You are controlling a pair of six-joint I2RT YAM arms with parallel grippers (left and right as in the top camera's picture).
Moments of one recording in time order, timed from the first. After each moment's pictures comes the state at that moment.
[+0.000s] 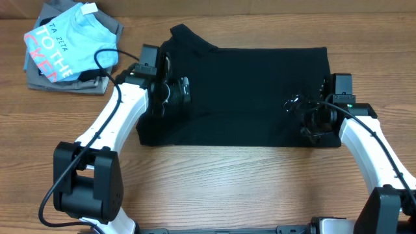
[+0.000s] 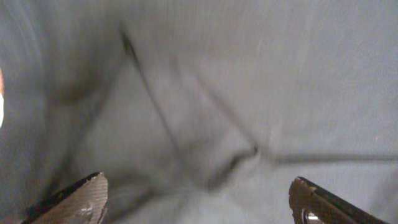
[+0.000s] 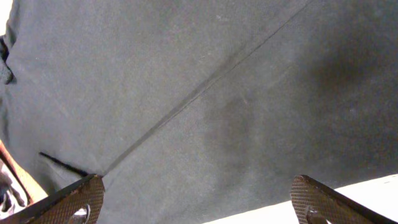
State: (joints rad) left arm -0.22 1.81 1.33 -0.74 0.21 -0.45; right arm -0.03 1.51 0.97 -0.66 -0.30 0.78
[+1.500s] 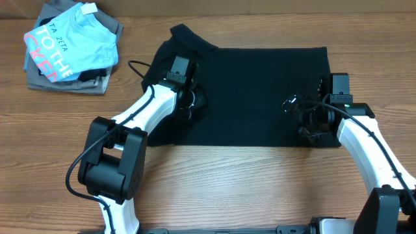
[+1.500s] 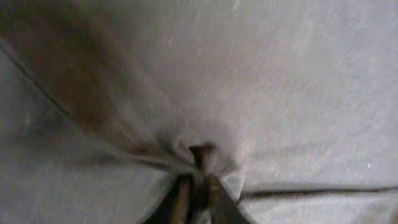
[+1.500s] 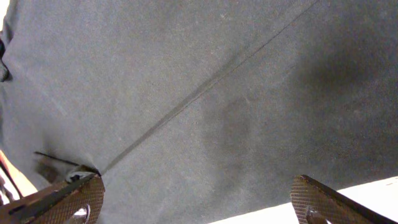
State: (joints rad) left arm -0.36 1.99 1.33 -0.53 0.22 -0.73; right arm -0.02 1.51 0.97 -0.65 -0.28 0.78
